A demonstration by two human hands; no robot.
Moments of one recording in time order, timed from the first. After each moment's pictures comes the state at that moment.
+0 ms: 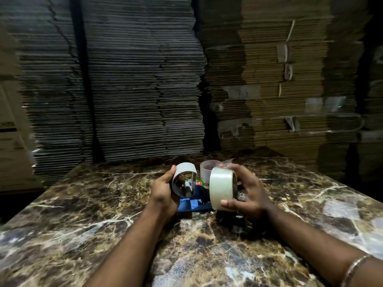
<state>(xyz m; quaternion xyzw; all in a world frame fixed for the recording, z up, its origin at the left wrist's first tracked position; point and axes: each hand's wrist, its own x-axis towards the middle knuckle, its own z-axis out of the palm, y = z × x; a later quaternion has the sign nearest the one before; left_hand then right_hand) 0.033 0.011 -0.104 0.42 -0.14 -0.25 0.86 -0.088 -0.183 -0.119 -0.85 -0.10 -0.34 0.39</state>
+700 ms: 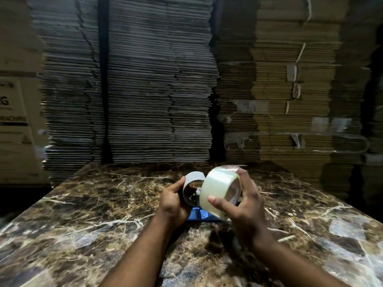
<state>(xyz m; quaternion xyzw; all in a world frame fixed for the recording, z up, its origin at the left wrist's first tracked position) 0.029 0.019 -0.112 0.39 -0.12 -0.27 0.87 -0.099 -0.100 -0.102 -0.79 0.03 -0.43 0.45</state>
